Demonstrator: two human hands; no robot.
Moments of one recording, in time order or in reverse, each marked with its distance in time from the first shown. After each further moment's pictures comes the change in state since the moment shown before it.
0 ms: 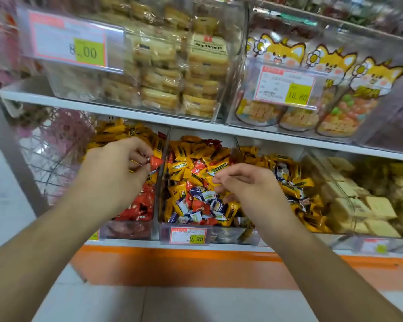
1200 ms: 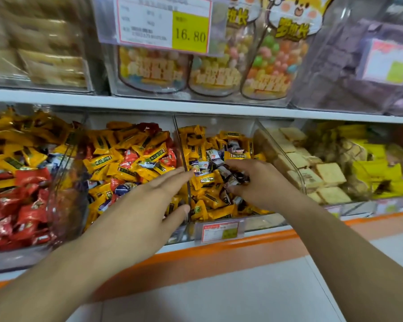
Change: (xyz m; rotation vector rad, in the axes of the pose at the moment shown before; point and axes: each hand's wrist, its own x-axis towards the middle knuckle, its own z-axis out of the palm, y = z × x) left_hand -0.018 0.073 0.145 0.092 -0.465 0.452; right_hand 0.046 0.094 -0.155 -0.891 -0.099 0.022
